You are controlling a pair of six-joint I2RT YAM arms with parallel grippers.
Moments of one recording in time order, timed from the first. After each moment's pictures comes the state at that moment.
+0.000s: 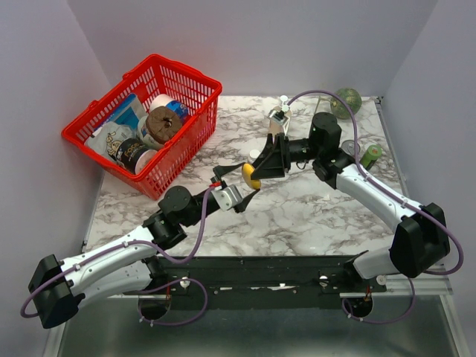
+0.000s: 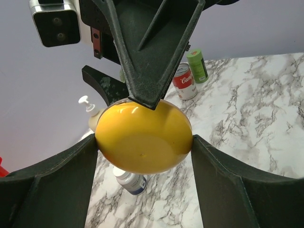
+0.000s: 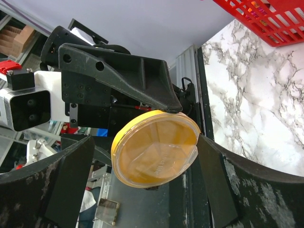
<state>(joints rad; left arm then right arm) -0.94 0.88 0.56 0.49 0.14 0.40 0.51 1.42 1.07 0.29 -1.21 0.79</state>
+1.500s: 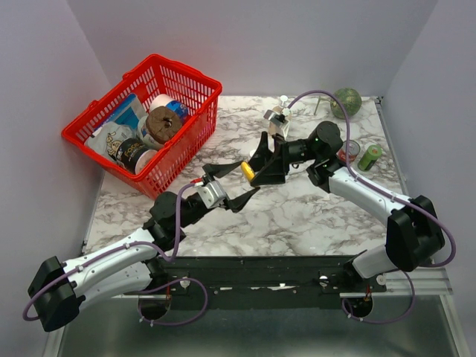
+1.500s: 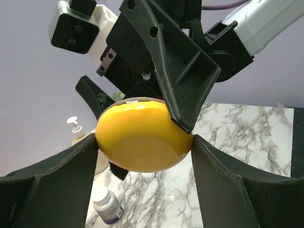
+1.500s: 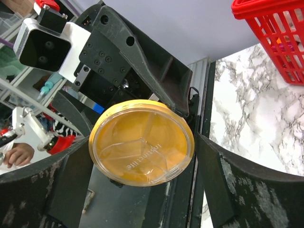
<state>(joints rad) -0.91 0.86 0.49 0.72 0.19 0.18 0.54 1.47 1.00 0.76 -1.28 0.89</state>
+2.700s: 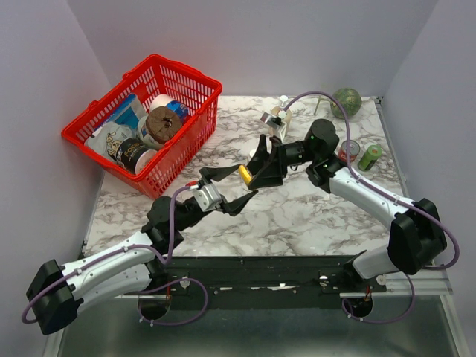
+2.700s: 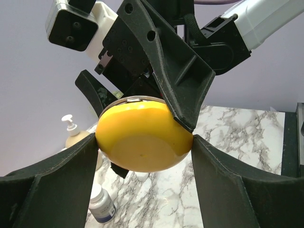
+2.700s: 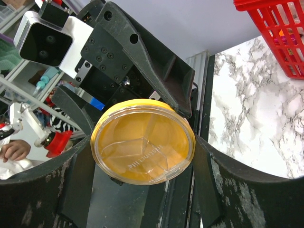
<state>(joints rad) -0.90 0.83 0.44 0.76 0.19 0.14 0.56 1.45 1.02 0.59 -1.28 0.76</state>
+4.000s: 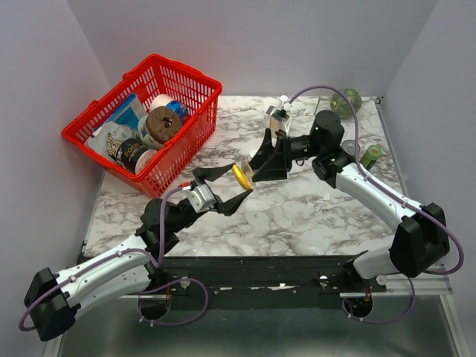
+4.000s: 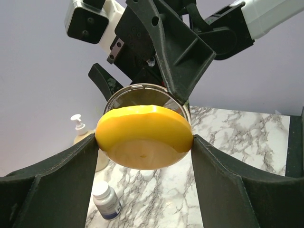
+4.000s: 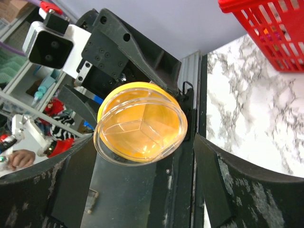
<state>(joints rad) -0.88 0.76 0.43 0.72 0.19 0.14 0.51 1.42 1.09 0.41 -1.26 0.72</state>
